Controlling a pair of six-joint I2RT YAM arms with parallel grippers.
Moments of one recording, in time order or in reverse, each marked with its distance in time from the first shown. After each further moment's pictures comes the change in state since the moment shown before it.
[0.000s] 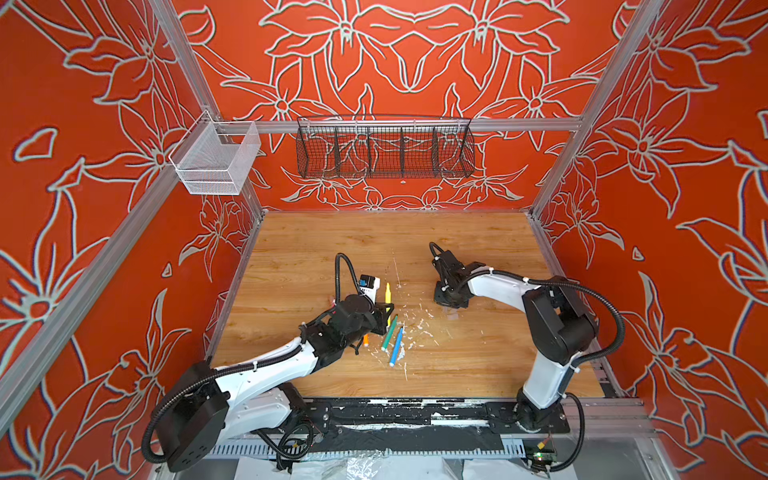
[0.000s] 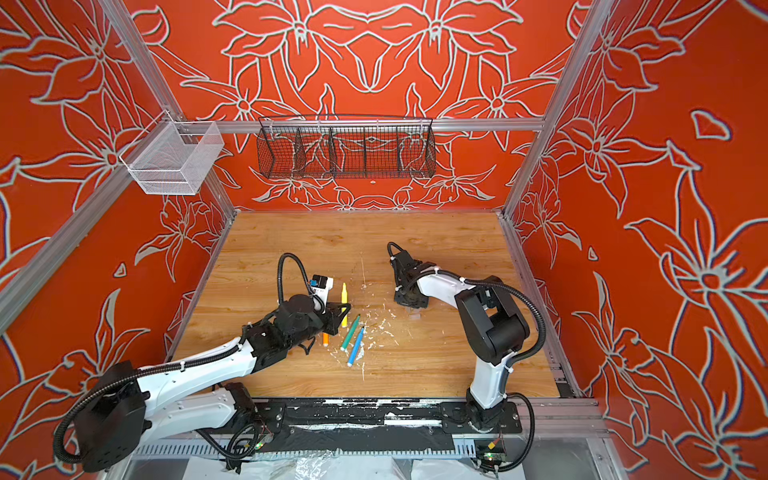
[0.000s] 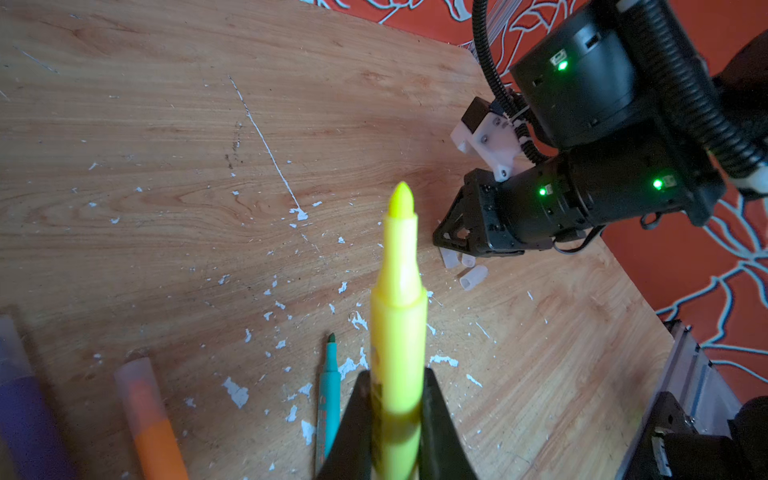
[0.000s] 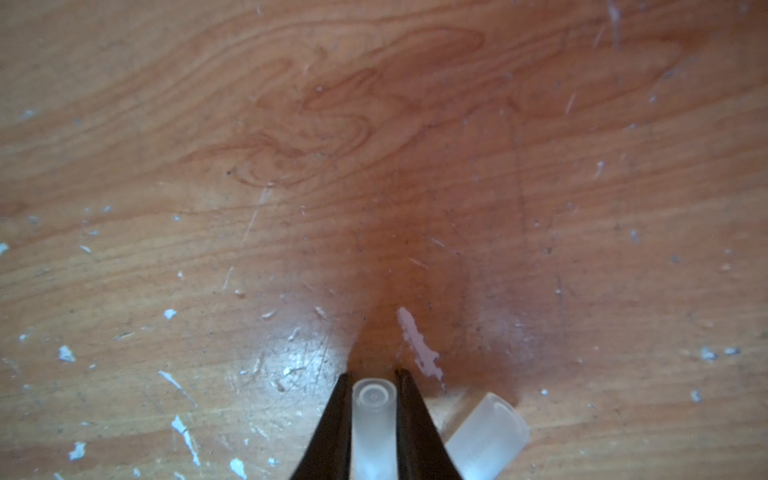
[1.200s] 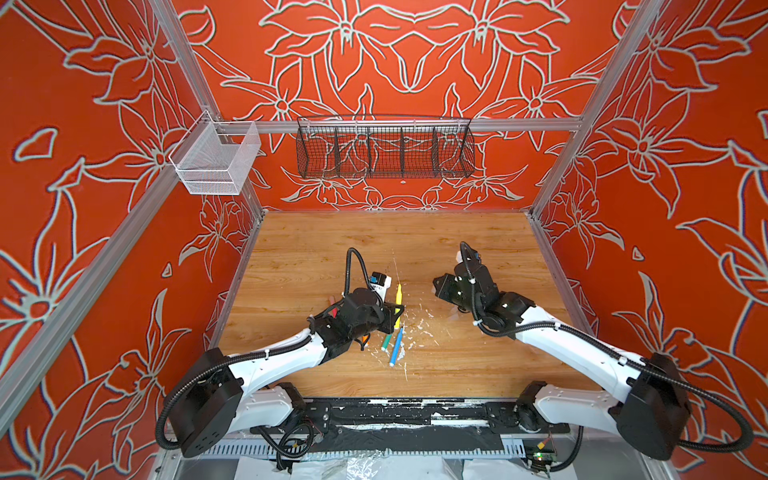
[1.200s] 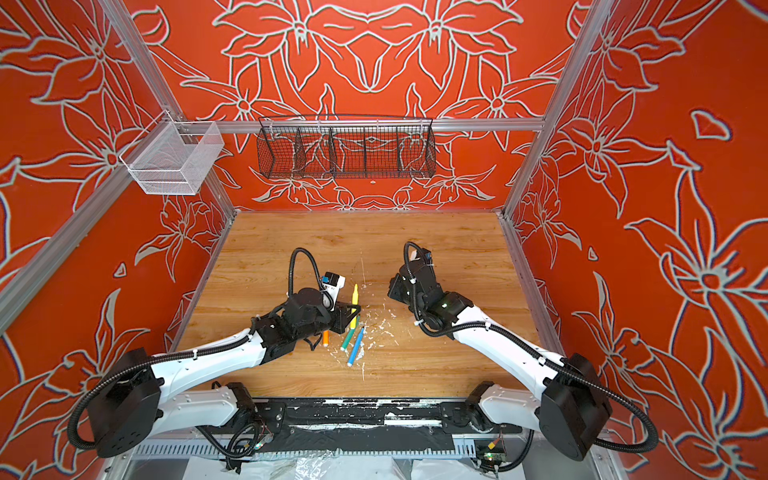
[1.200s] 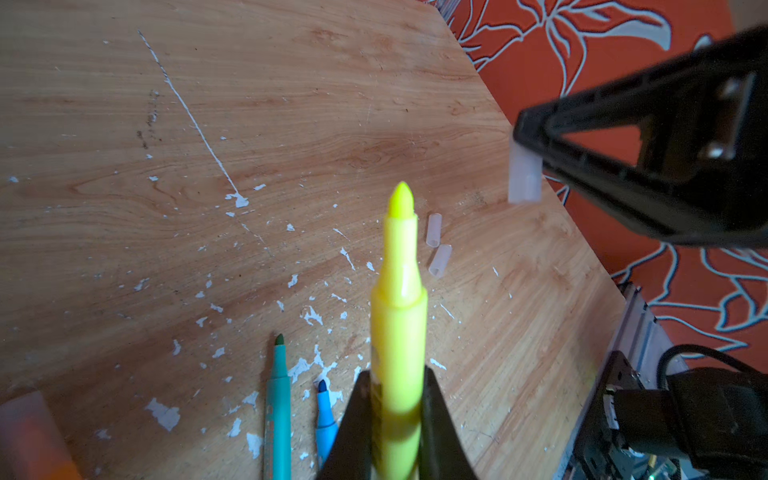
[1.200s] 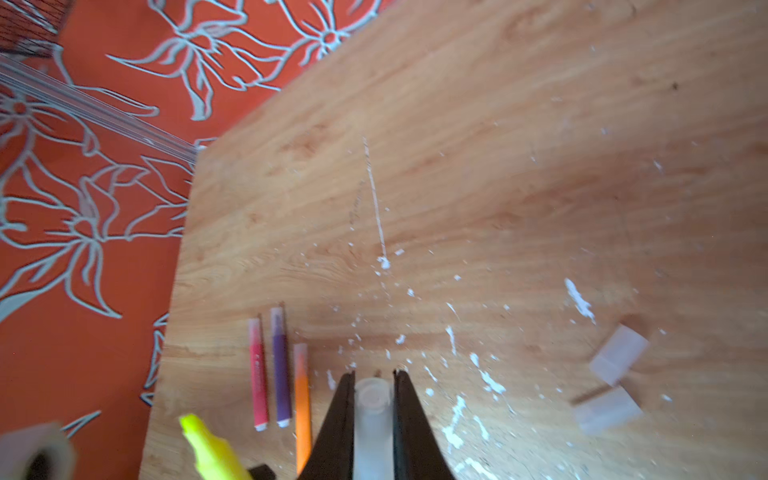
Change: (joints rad) left arm 0.006 0.094 0.076 -0.014 0.162 0.004; right arm 0.177 -0.606 -0.250 0.369 0.068 0.176
